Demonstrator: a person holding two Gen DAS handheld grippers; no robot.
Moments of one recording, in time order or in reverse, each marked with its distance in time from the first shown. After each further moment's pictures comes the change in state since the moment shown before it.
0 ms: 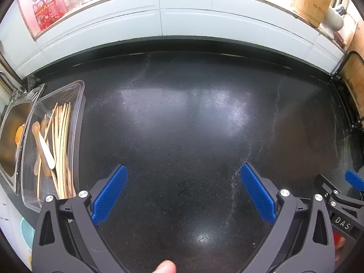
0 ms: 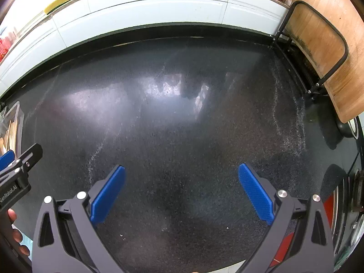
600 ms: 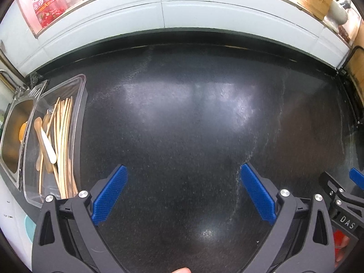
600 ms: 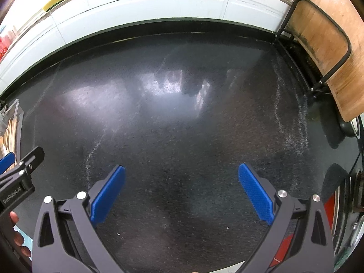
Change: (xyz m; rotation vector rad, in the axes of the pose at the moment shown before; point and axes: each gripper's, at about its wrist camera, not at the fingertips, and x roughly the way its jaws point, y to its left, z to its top) left arm 0.008 -0.004 -0.004 -0.005 0.033 0.039; right arm 0.009 -0.005 0.000 -0.005 0.017 0.008
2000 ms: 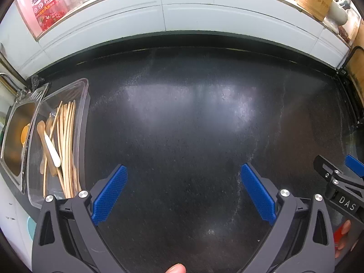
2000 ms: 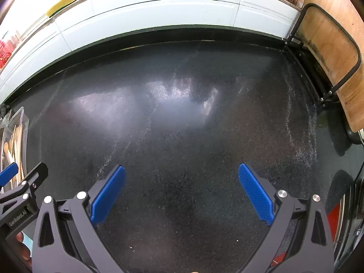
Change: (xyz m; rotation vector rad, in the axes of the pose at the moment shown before) left arm -0.008 0.004 0.006 0.015 0.003 0.000; right arm 0.008 0.005 0.023 -0.012 -0.020 0.051
